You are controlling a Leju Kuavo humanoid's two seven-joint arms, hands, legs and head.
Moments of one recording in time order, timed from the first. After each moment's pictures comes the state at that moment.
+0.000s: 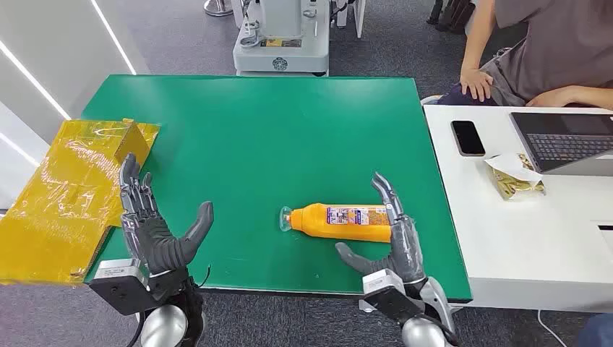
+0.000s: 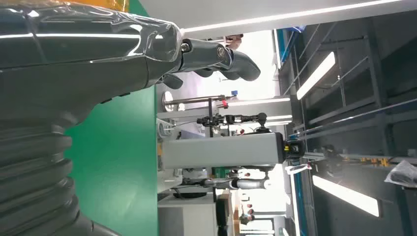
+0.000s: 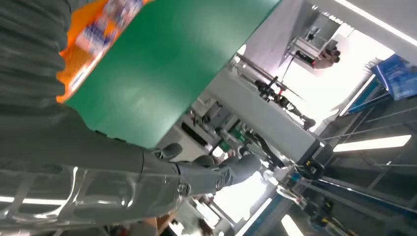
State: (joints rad) left arm 0.00 -0.24 -0.29 -1.54 -0.19 0.47 -0.61; right arm -0.10 -0.16 0.50 -1.58 0.45 -0.36 -0.38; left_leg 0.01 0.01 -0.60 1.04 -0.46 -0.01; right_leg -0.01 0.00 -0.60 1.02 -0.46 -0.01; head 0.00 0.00
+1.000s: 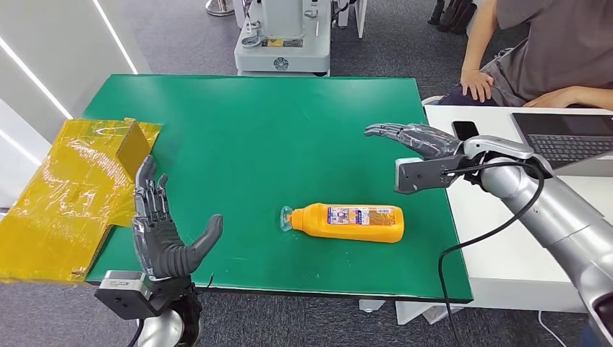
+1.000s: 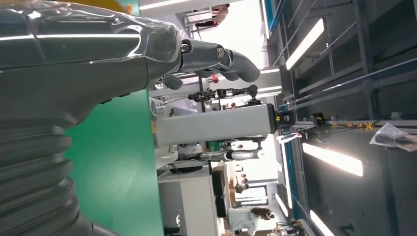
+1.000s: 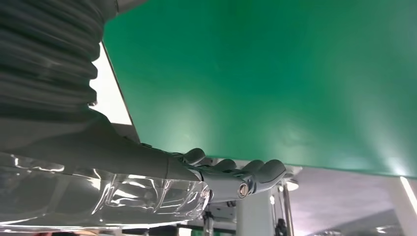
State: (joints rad) left arm 0.01 -0.20 -0.29 -1.52 -0.18 0.34 -0.66; right arm -1.01 -0.54 0.94 -1.09 0.27 0.47 -0.38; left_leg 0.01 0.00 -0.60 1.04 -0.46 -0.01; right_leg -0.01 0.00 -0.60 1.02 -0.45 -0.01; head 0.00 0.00
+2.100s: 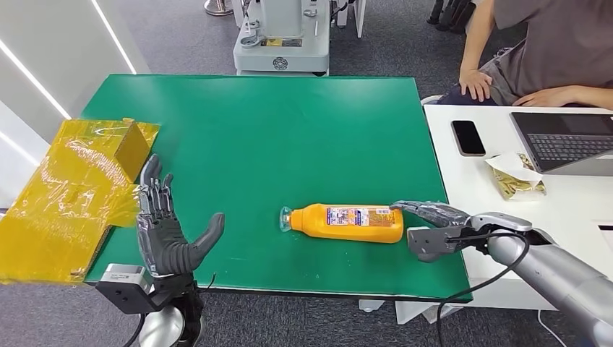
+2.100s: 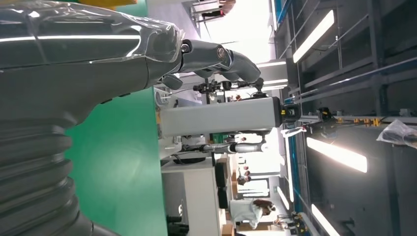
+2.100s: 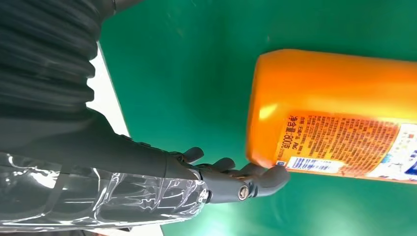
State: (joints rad) left arm -0.01 -0.19 -0.30 -1.49 -0.13 0.33 -0.66; right arm -0.77 -0.67 1.10 -1.04 0.19 0.34 -0.33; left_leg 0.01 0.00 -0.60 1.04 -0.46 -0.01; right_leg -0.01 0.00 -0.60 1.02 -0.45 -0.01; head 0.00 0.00
